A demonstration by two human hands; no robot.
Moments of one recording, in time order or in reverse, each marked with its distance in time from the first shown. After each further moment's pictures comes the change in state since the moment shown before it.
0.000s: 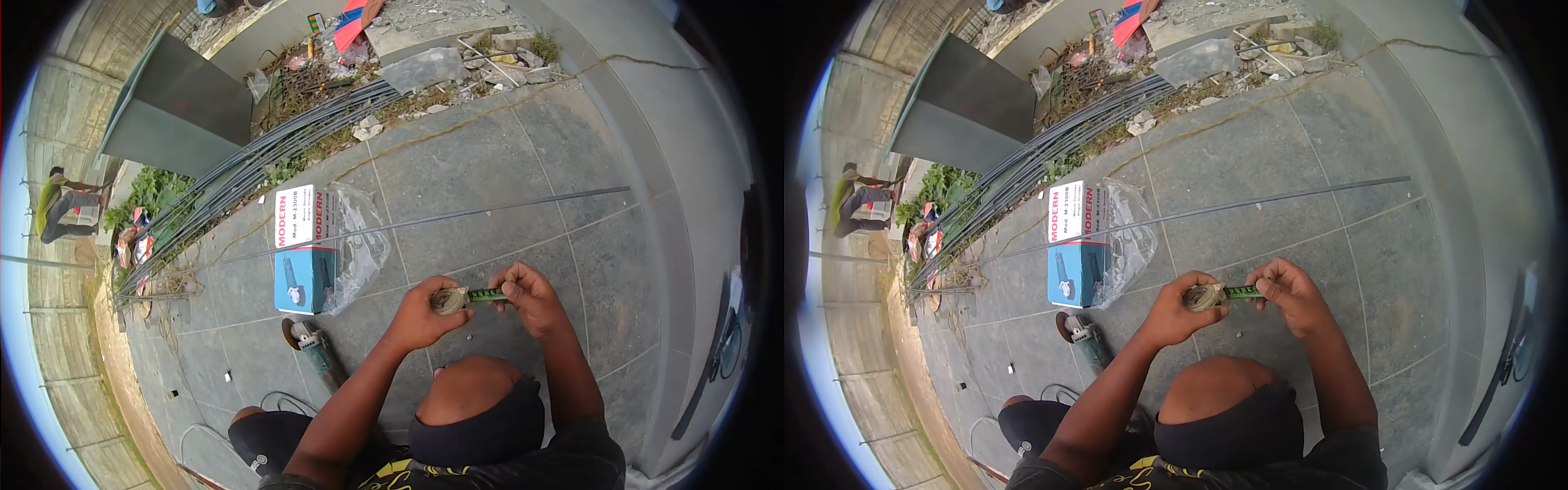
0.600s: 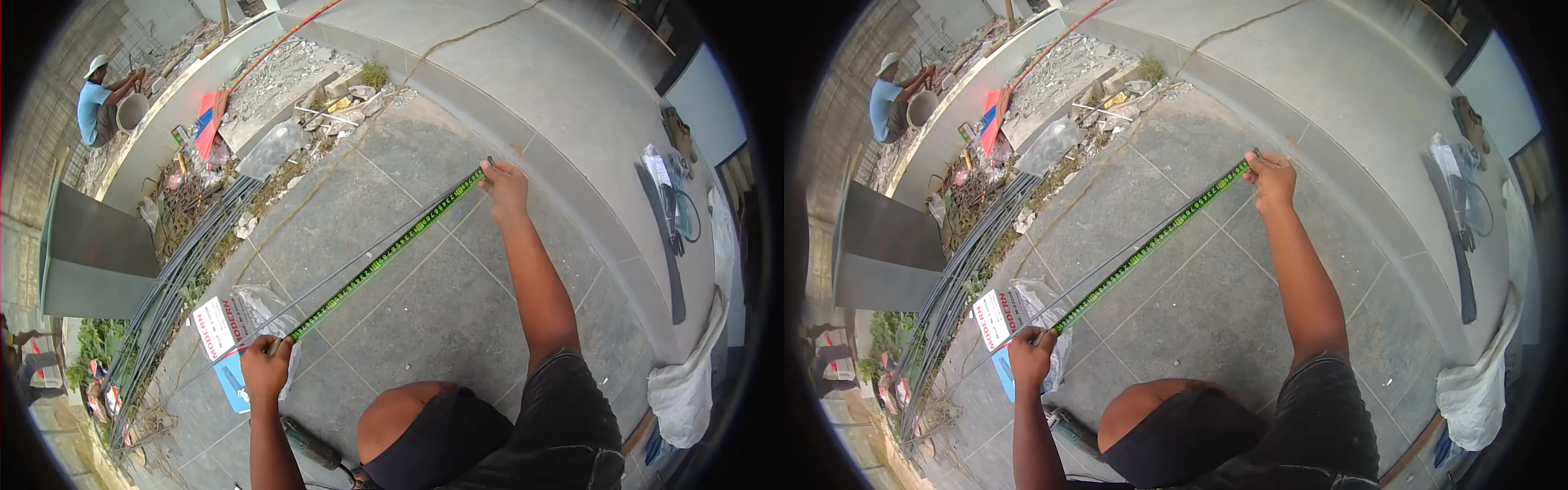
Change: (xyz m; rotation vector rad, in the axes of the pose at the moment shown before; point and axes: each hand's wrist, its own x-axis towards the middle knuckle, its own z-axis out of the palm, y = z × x) left_hand 0.011 0.020 -0.098 0.778 0.448 -0.120; right_hand 0.042 -0.121 -0.176 0.082 1.148 -0.587
